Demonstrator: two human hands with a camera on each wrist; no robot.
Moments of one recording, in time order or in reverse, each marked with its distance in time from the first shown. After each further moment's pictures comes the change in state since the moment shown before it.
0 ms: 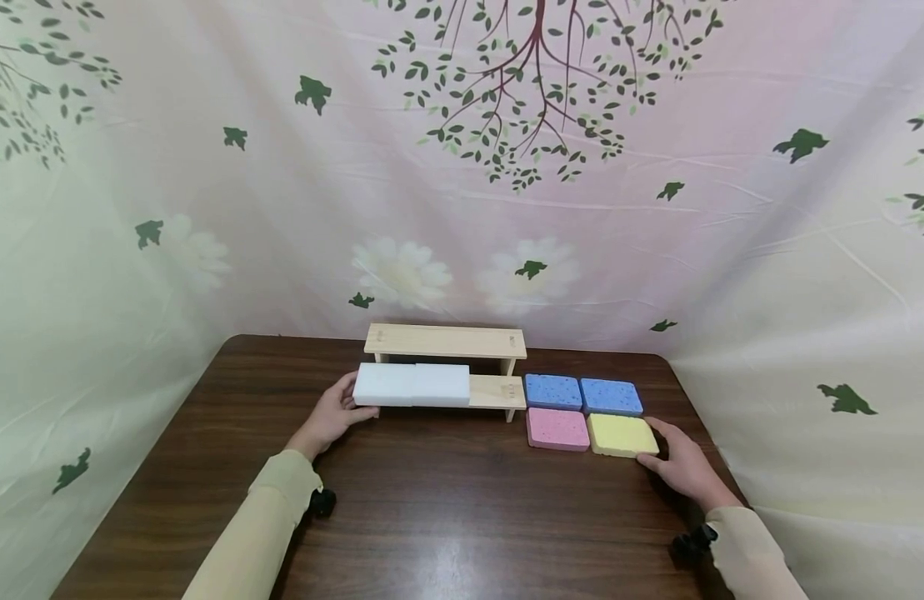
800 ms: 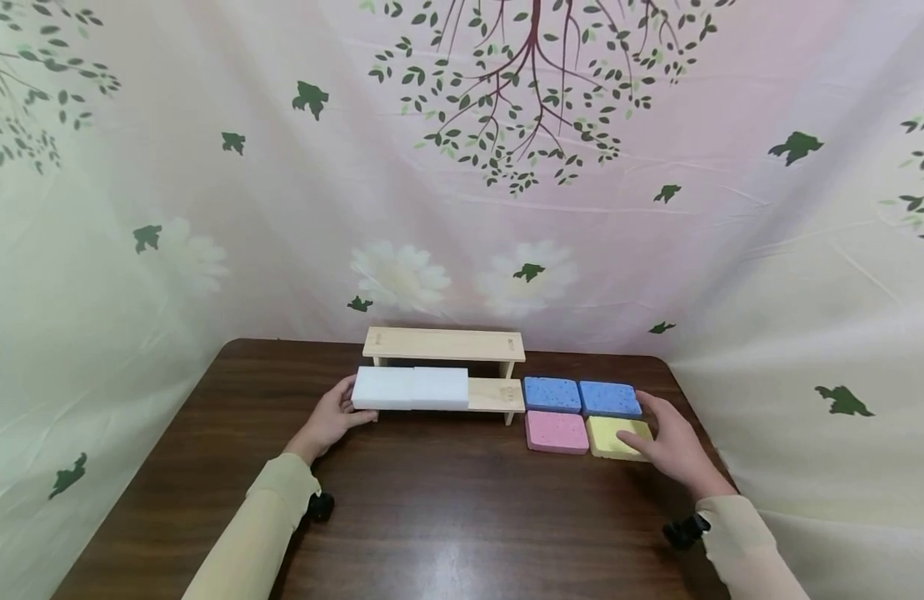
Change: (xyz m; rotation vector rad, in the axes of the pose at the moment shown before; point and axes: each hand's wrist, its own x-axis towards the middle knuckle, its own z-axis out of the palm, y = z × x) left_hand -0.002 0.004 0.001 -0.004 0.000 -0.019; right_hand 0.010 -0.052 -0.020 0.041 0.112 -0.086
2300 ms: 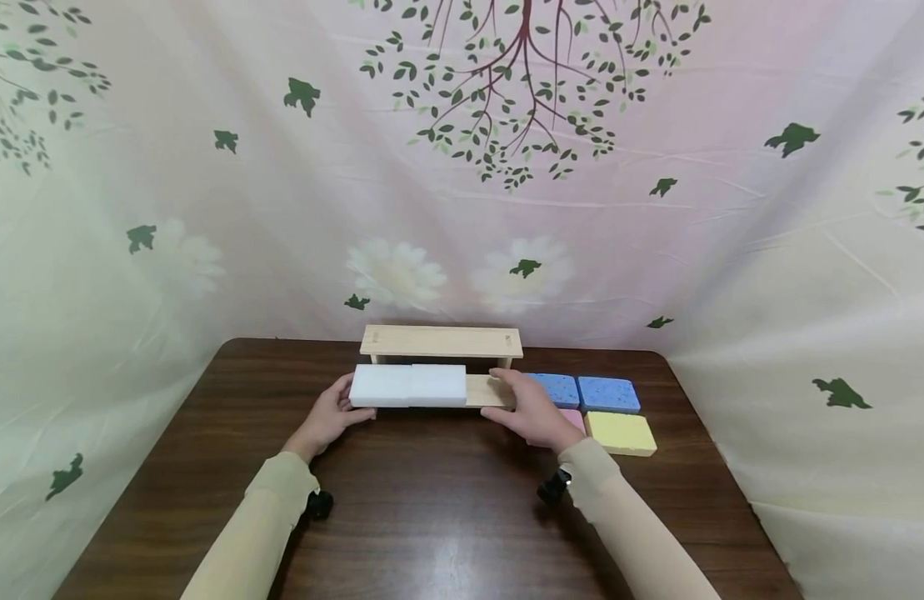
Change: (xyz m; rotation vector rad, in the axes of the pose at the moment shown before) left_hand 0.002 -0.002 0.000 0.015 -0.002 0.009; right_hand 0.071 -0.158 0.102 0.153 -0.162 -0.279
